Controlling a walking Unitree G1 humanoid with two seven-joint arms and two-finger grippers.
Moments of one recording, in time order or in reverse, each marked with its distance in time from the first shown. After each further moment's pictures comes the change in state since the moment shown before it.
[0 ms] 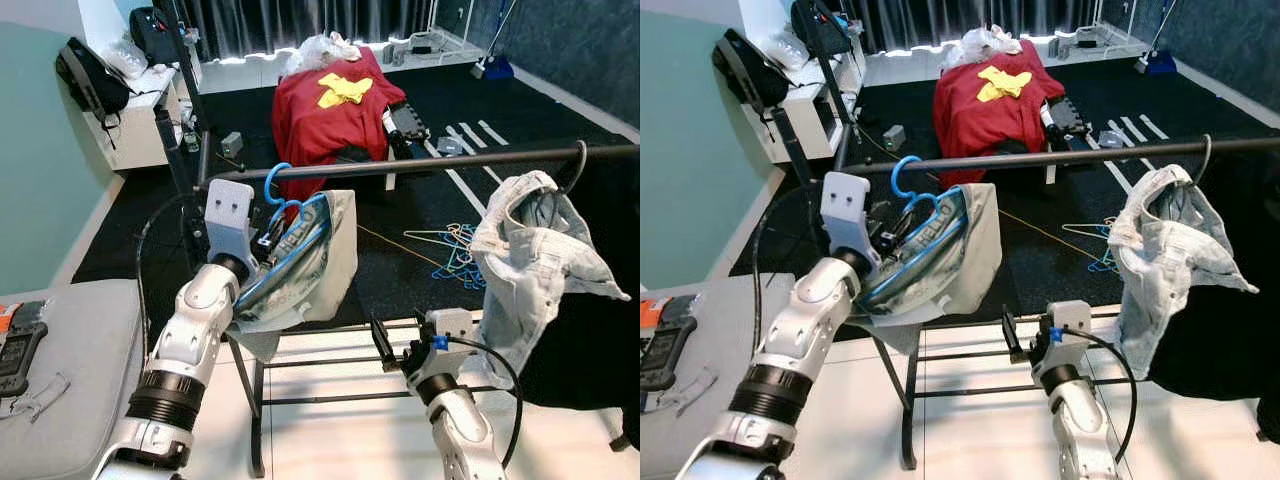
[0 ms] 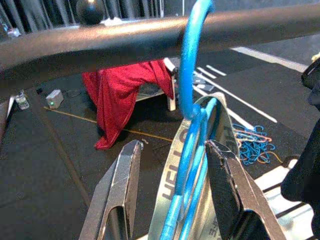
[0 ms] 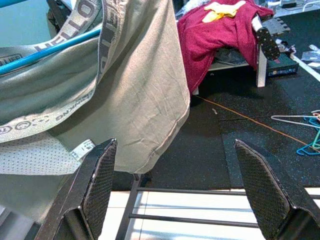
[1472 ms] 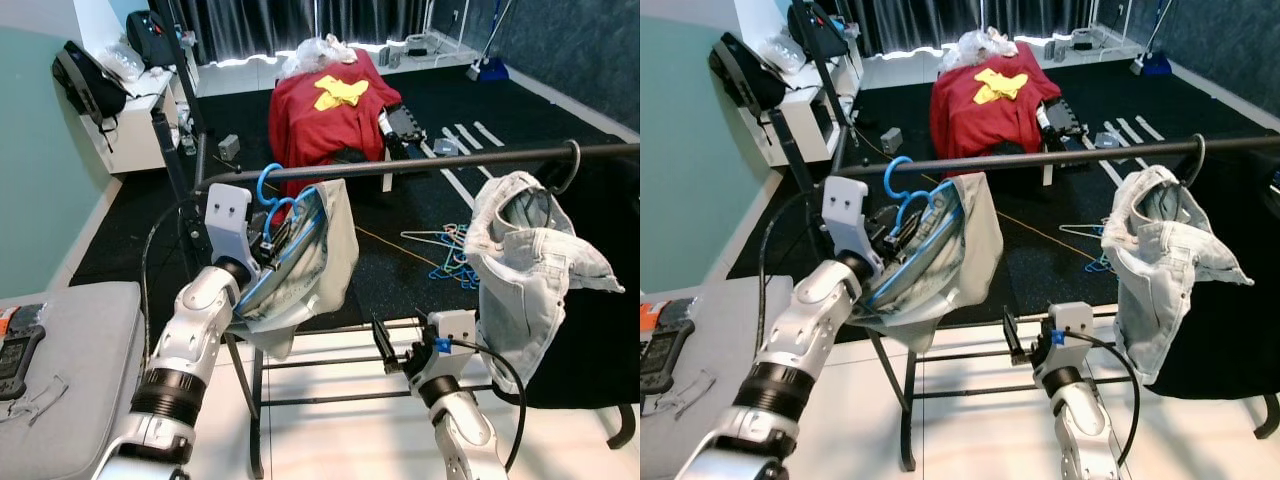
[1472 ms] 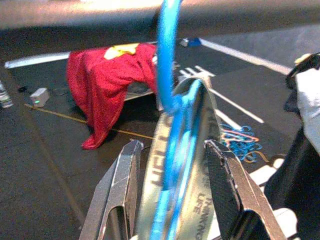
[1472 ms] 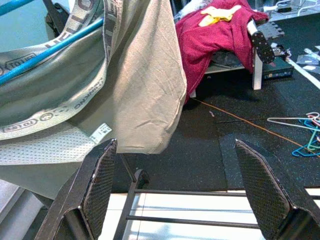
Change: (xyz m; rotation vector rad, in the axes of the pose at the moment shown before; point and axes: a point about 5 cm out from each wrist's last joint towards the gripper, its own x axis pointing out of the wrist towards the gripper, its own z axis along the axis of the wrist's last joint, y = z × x) left arm 0.002 0.003 -0.011 -0.032 -0.008 -0.019; right arm -0.004 -0.002 0.001 -0.009 -0.008 0.004
